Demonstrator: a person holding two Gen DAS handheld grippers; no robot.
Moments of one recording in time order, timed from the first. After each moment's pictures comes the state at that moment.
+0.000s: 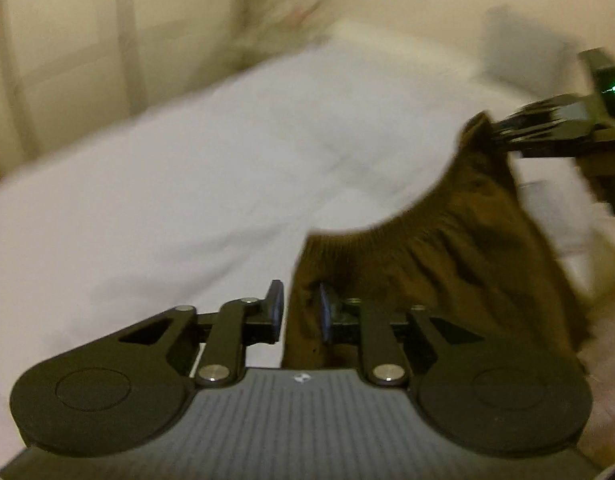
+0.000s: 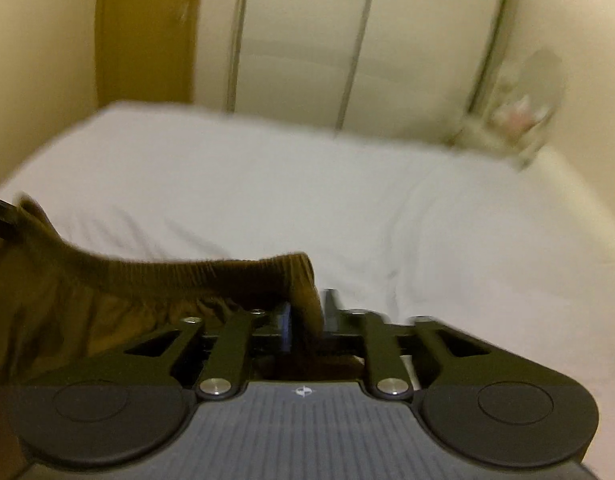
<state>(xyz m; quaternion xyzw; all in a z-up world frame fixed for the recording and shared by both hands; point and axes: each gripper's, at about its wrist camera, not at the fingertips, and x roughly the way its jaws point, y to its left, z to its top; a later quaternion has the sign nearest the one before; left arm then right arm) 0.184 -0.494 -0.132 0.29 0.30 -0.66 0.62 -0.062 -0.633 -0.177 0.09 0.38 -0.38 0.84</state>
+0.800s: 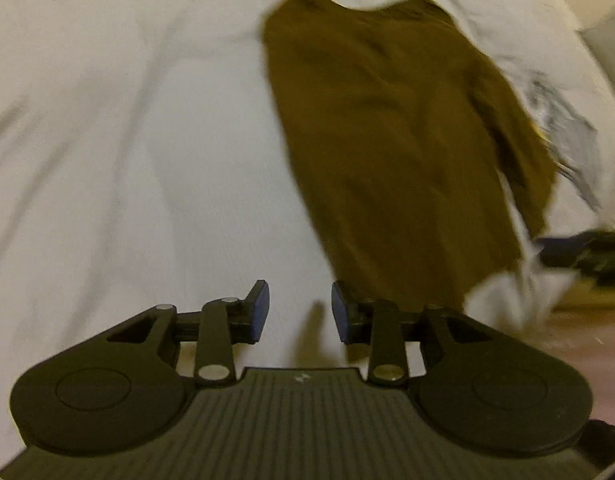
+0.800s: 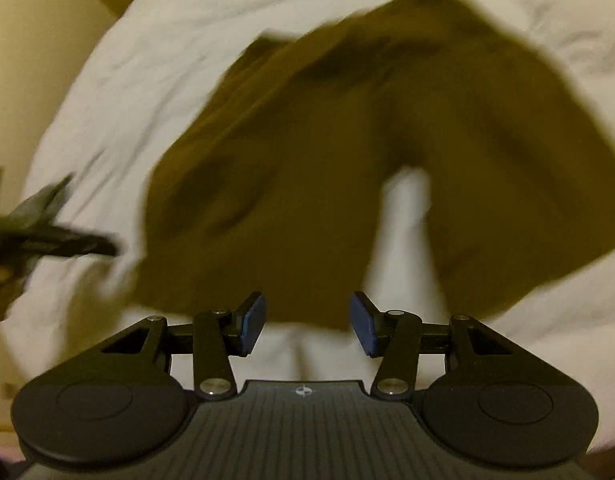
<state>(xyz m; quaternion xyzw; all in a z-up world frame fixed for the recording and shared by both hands) 0.128 -0.302 -0.314 0.26 0.56 -0.57 0.54 -0.182 -0.370 -0.320 0.38 0.45 -0.26 0.76</state>
